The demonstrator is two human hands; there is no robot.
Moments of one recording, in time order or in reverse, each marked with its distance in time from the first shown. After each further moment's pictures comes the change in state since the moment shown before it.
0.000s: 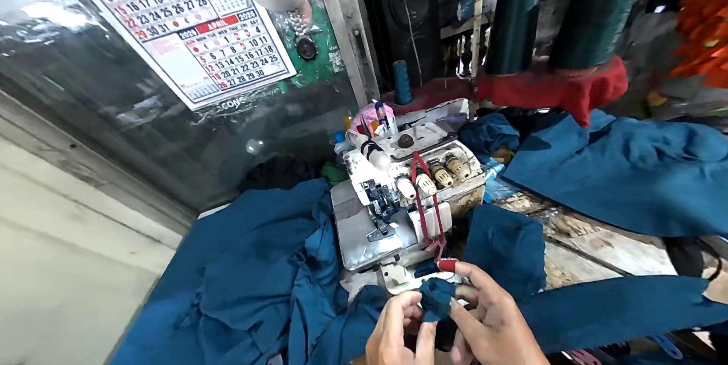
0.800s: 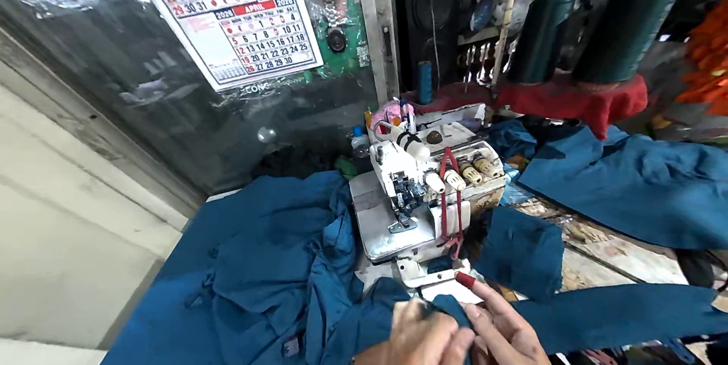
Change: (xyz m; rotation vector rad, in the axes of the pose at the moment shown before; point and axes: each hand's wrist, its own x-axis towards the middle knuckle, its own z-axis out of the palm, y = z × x) left_hand 0.000 0.007 -0.030 -0.017 -0.172 0.259; right_hand -0.032 0.005 0.022 0.207 -0.010 0.018
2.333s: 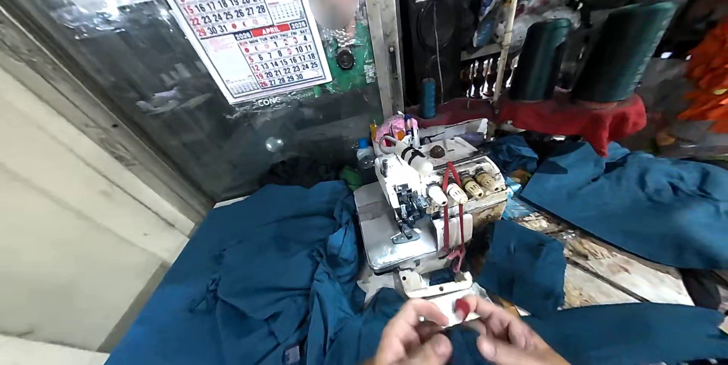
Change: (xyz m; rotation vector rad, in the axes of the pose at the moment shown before) left_hand 0.001 -0.009 -0.016 -1.134 -0.107 -0.375; right_hand 0.029 -0.014 -0.037 0.232 -0.552 0.122
